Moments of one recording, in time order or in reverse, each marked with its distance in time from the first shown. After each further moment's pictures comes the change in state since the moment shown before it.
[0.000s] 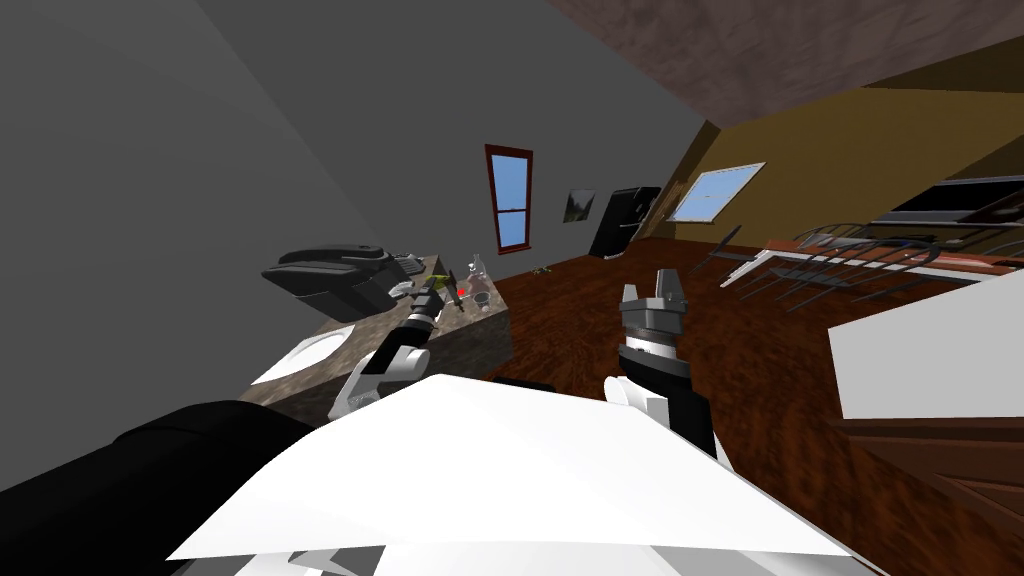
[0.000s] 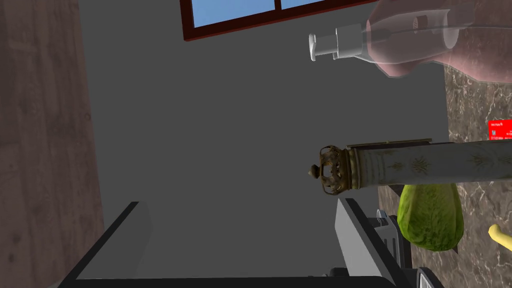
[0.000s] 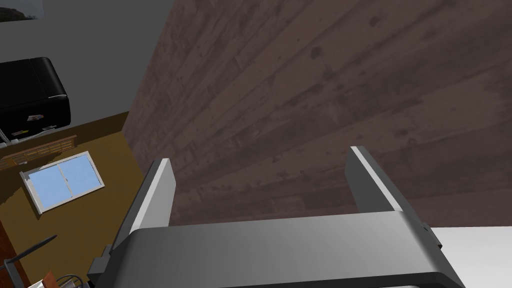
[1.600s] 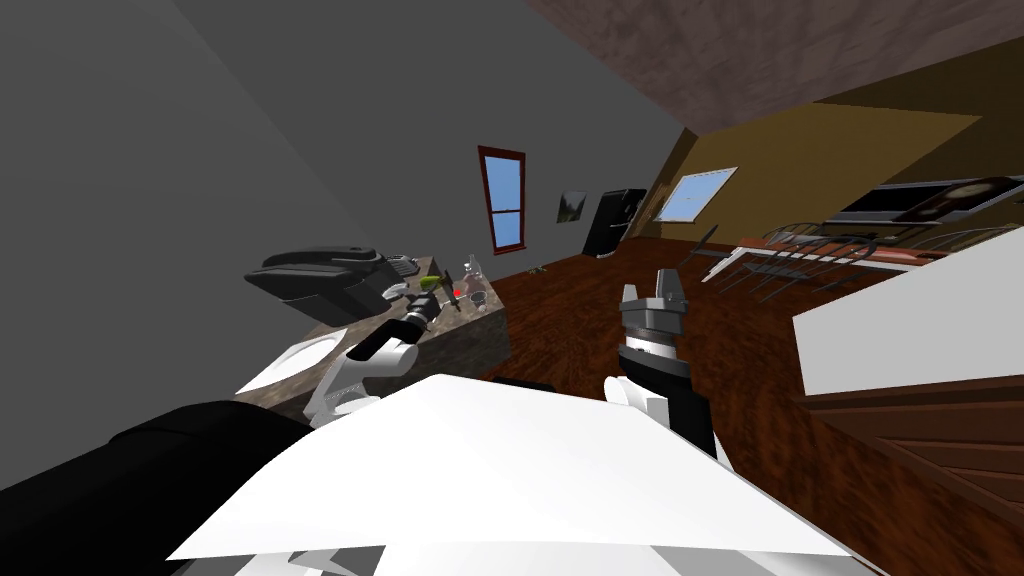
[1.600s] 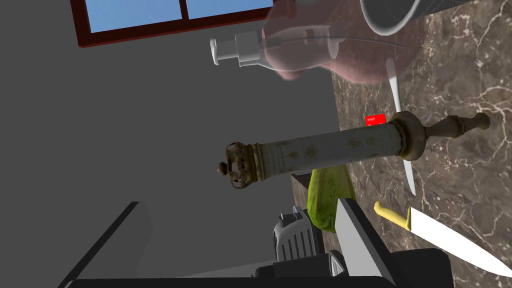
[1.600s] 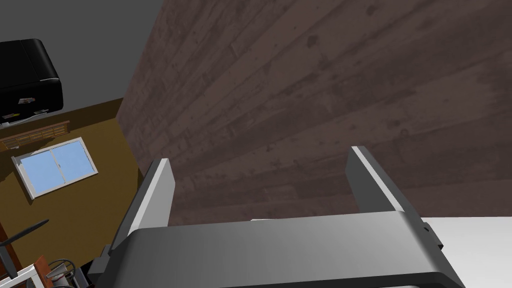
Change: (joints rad) left arm -0.027 0.101 0.087 -0.048 0.121 0.409 0.067; right arm 0.000 0.000 0.000 0.000 0.000 0.000 0.000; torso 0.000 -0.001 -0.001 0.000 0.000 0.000
